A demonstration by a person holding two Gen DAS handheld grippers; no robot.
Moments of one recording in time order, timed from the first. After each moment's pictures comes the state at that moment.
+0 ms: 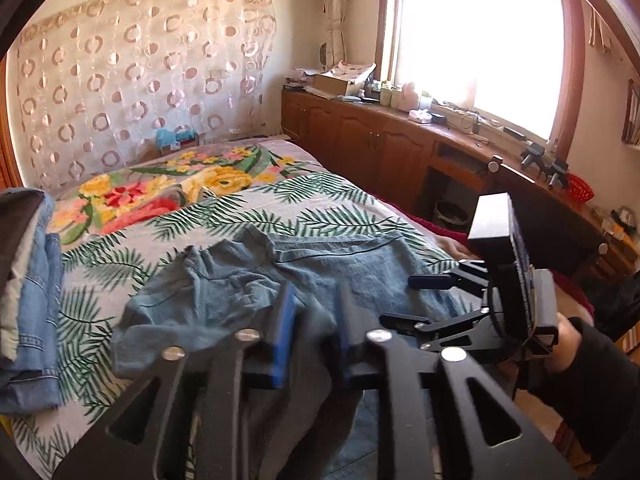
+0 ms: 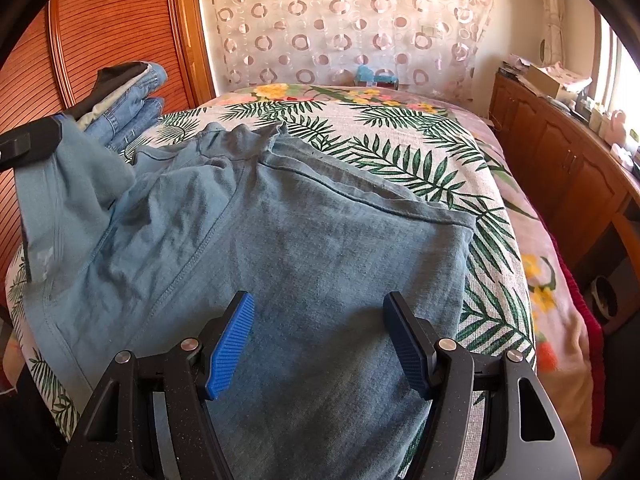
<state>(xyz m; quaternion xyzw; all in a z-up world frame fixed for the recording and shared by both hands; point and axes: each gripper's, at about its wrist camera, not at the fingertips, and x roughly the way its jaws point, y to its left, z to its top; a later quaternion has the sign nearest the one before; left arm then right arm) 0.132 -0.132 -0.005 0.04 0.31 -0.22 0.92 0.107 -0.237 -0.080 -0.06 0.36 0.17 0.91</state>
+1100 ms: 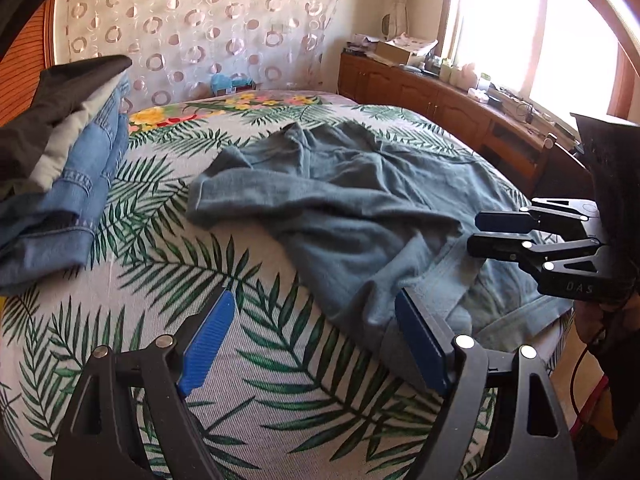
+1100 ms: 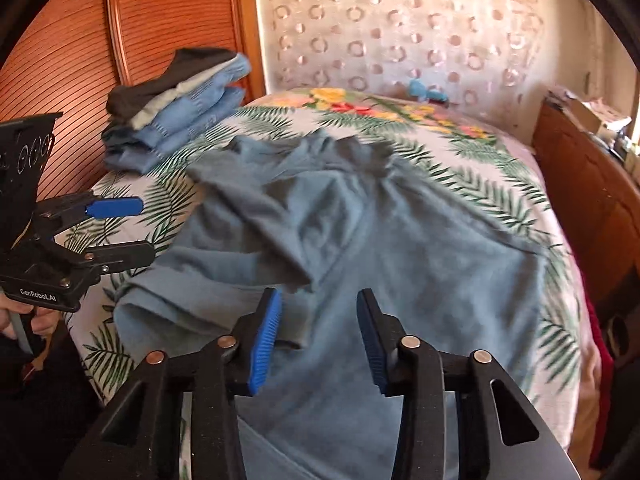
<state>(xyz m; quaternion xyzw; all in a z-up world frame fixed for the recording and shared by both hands) 0.096 -0.049 -0.090 0.00 0.38 -0.14 0.91 0.071 -0.161 -0.076 -0.09 0.35 0.25 0.90</state>
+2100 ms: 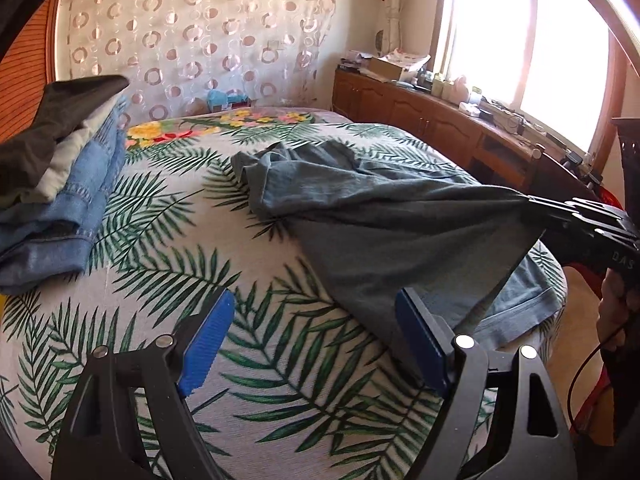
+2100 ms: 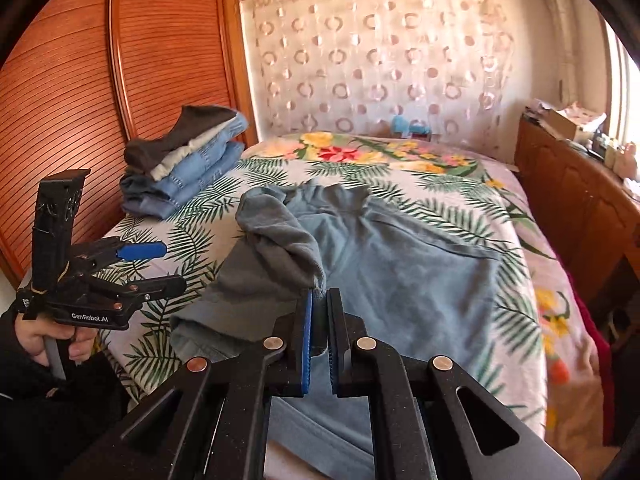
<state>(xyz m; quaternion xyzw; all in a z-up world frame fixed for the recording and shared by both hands) 0.081 -0.062 -0.072 0.00 0.35 -0.15 0.92 0.015 -0.208 -0.042 -0.04 0.27 0.23 0.93</state>
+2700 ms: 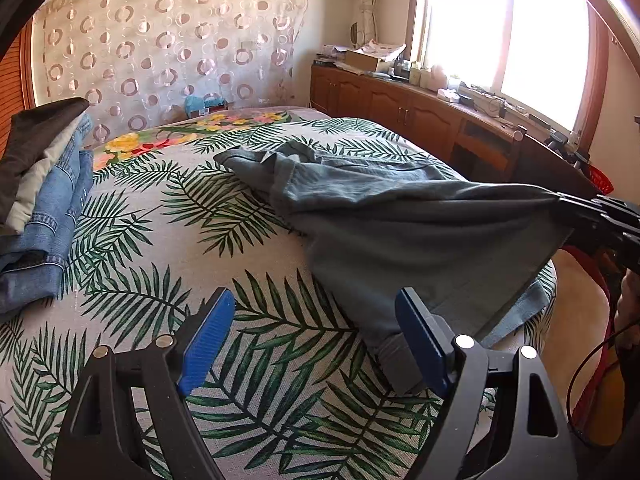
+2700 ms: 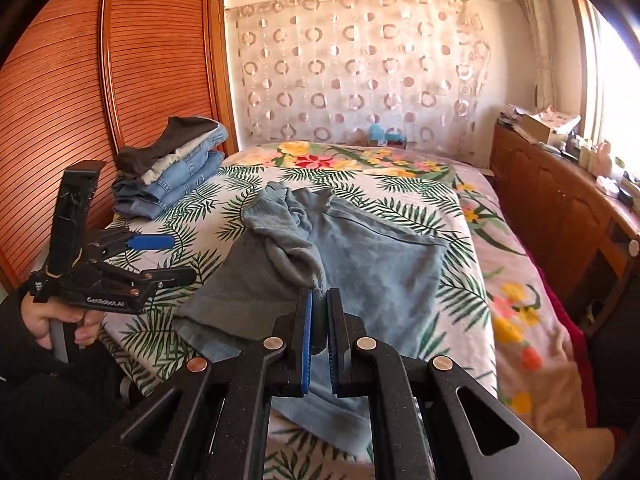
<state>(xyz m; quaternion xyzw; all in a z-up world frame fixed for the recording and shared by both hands) 0.090 -0.093 -0.071 0.02 0.36 -0.18 0.92 -0.044 -0.235 -0.031 -0.05 0.26 0.19 0.95</state>
